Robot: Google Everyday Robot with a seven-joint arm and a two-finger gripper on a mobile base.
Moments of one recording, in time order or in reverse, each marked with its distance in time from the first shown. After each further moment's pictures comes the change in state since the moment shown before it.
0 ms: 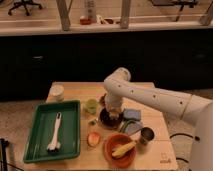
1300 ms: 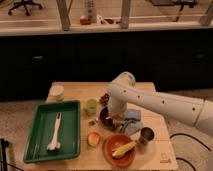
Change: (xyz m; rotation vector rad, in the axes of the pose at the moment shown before) arm -0.041 0.037 -0.014 -0.018 -0.029 -0.024
